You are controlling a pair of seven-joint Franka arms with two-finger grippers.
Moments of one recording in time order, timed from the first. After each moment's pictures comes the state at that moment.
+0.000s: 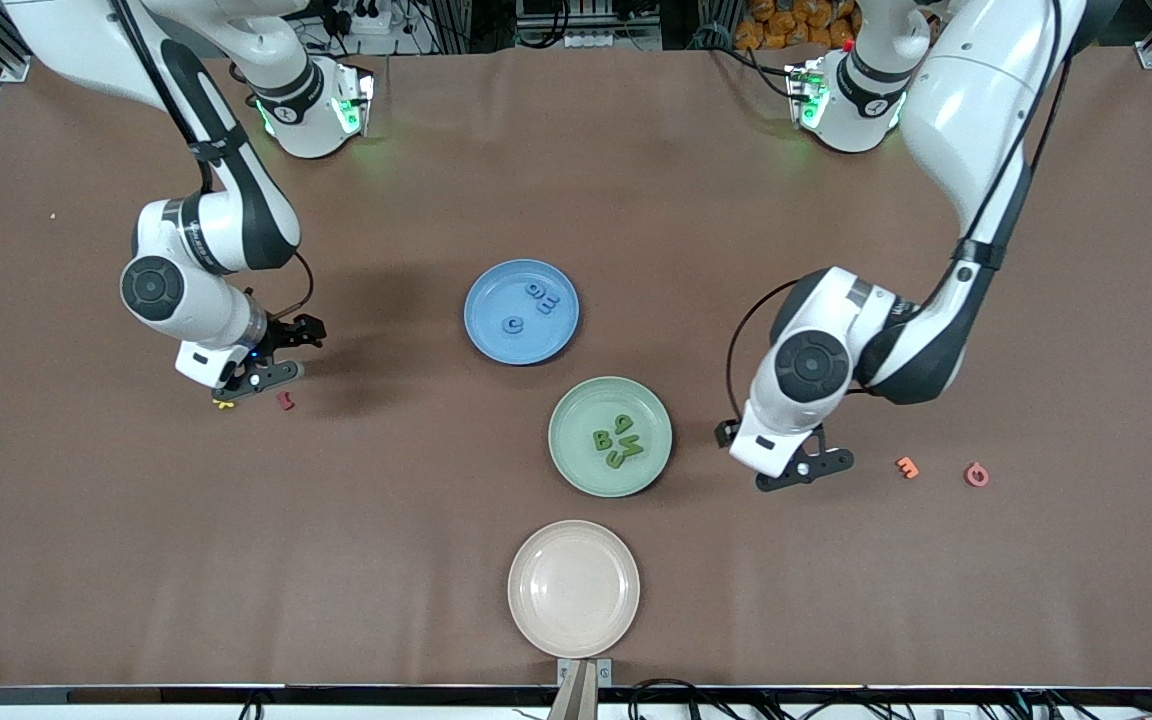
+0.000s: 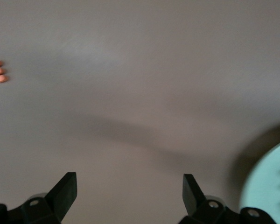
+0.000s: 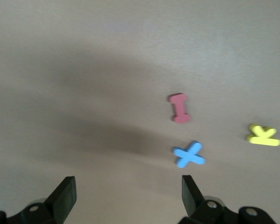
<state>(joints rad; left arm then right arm) -0.16 0.69 -0.34 -1.47 0.33 1.98 -0.80 0.04 0.27 0.06 -2.25 -0.05 2.37 -0.20</state>
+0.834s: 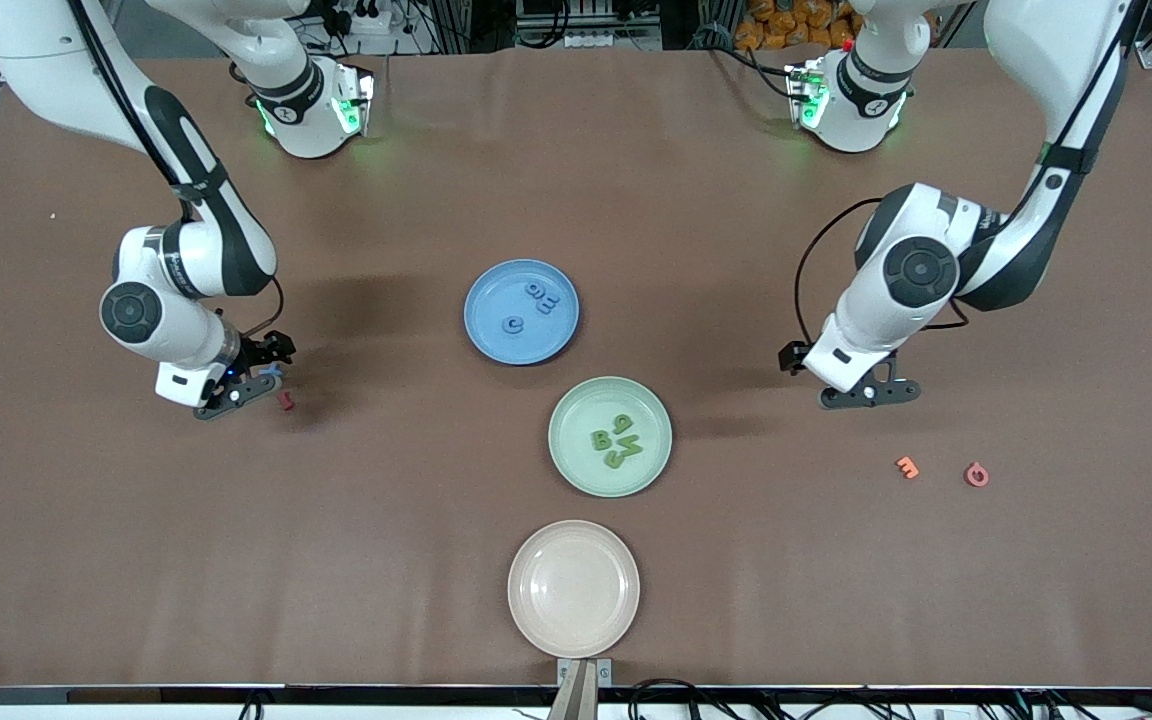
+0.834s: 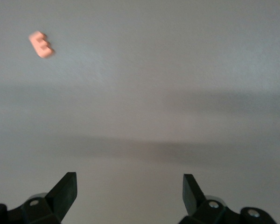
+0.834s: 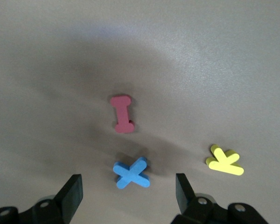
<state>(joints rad) 0.20 0.32 -0.53 -2.05 0.28 2.25 -0.54 -0.05 0.39 0.04 -2.21 -0.13 2.47 -0.38</state>
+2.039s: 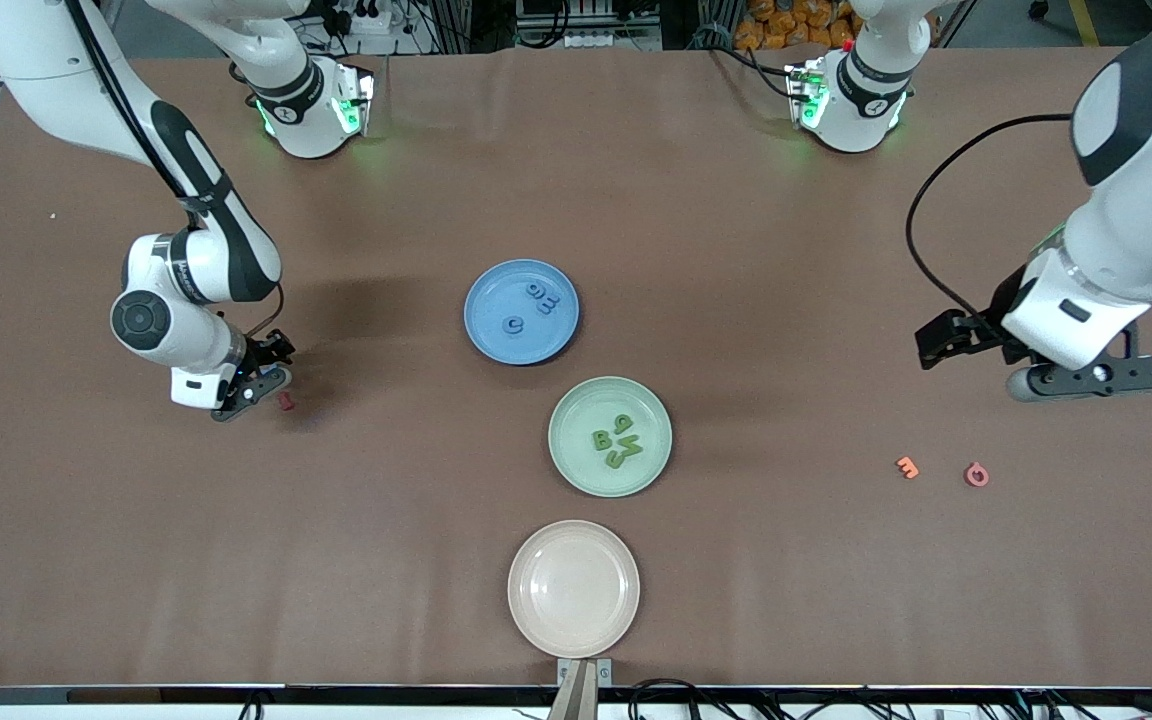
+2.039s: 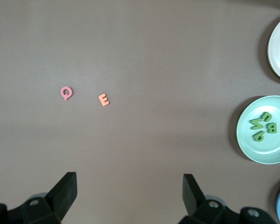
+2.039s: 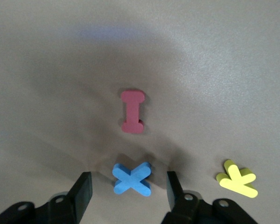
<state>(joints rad) 0.30 0.22 -0.55 -1.50 0.13 1.75 -0.32 -0.05 0.43 0.04 -2.21 -0.13 2.50 -0.52</state>
